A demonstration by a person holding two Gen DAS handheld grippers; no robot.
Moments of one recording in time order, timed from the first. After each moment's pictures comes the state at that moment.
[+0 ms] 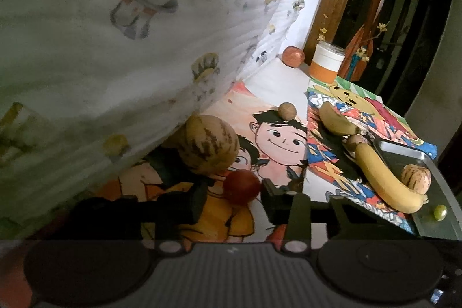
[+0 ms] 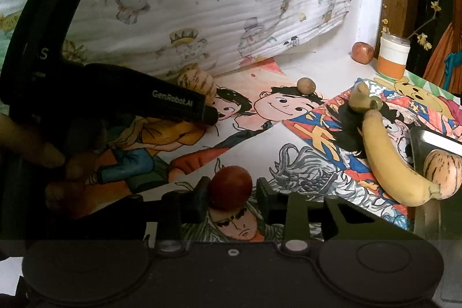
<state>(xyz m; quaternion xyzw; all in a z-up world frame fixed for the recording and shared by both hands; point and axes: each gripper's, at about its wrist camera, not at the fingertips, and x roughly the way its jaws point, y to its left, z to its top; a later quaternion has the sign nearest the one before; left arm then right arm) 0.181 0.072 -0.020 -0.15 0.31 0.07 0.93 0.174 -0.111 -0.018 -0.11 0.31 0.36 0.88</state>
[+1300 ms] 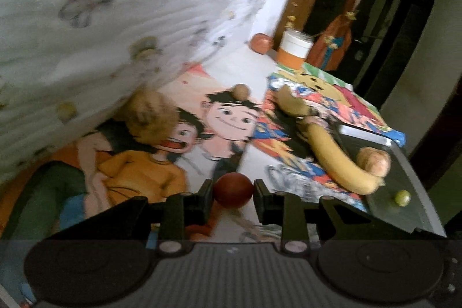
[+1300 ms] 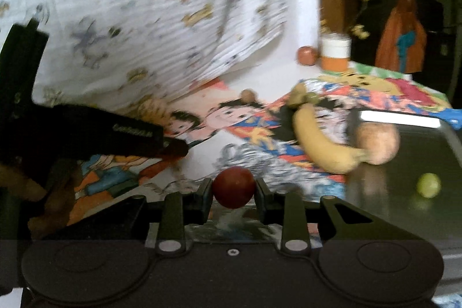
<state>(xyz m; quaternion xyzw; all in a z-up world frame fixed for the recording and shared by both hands) 0.168 0.027 -0.011 -0.17 0.33 0.02 0.93 0.153 -0.180 0.000 -0.03 0.28 0.28 0.92</state>
